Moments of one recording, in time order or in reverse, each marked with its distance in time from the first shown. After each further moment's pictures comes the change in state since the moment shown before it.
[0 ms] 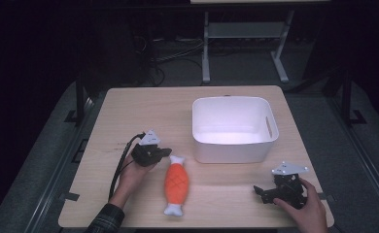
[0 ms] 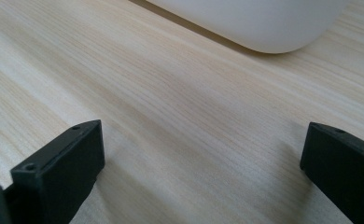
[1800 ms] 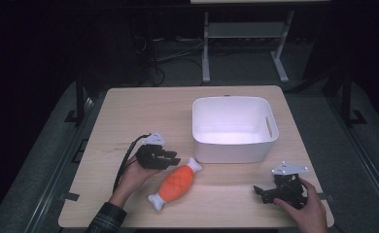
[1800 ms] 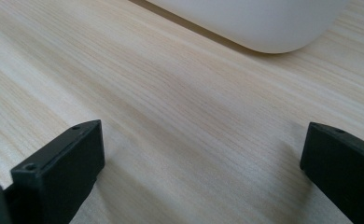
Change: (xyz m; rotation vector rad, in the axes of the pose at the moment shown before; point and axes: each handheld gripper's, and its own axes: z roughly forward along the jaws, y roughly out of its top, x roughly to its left) left arm -0.013 0.010 -0.006 0.024 -0.176 -0.033; right arm 0.000 0.000 0.000 0.000 0.000 0.000
